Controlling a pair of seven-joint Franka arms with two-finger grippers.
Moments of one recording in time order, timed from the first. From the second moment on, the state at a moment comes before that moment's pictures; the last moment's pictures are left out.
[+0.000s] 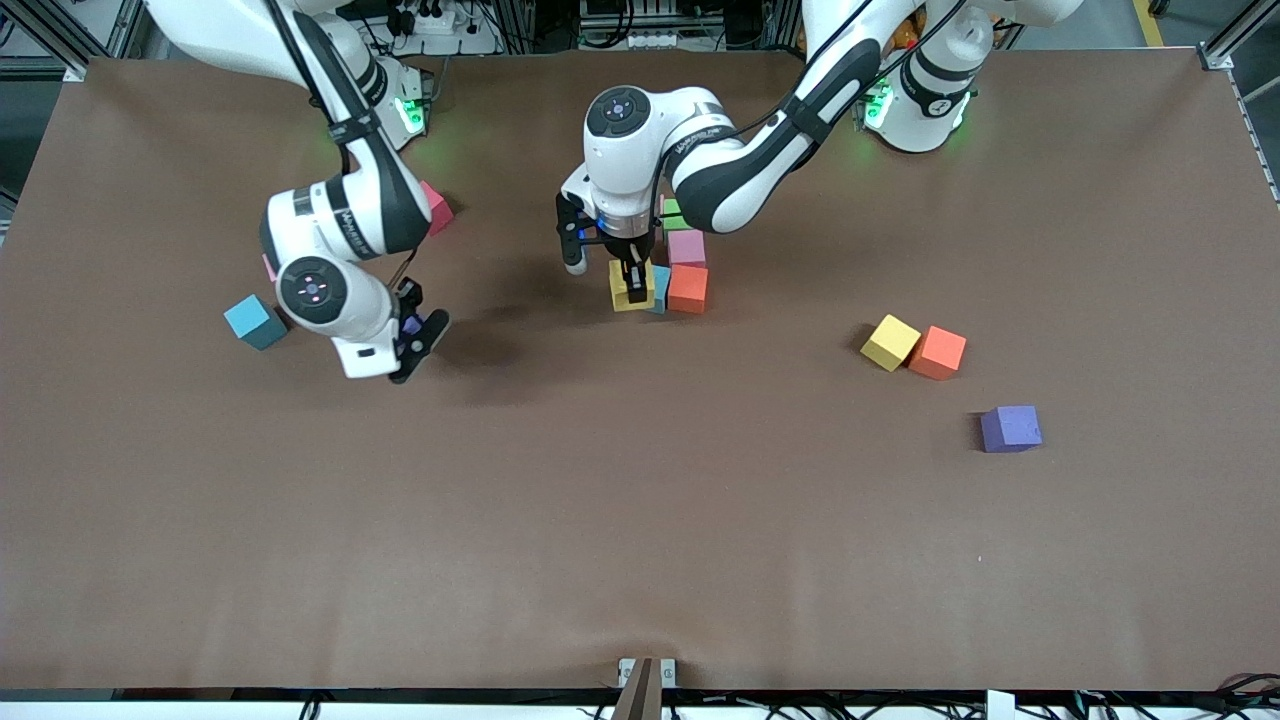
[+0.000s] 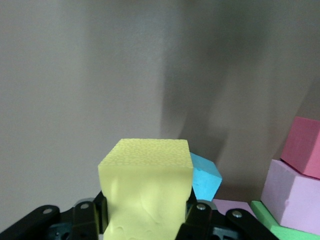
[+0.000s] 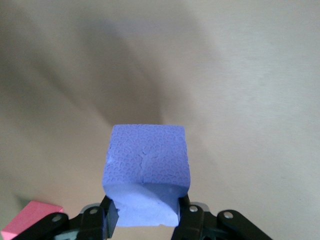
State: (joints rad) left arm -0.55 0.55 -0.49 -1.73 0.41 2.24 0.20; right arm 0.40 0.29 -0.13 -2.08 0.00 2.08 -0.65
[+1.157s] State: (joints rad) left arm -0.71 0.64 -0.41 -1.66 0.41 2.24 0.24; right arm 0.27 0.43 -0.12 -1.83 0.11 1.88 -0.32
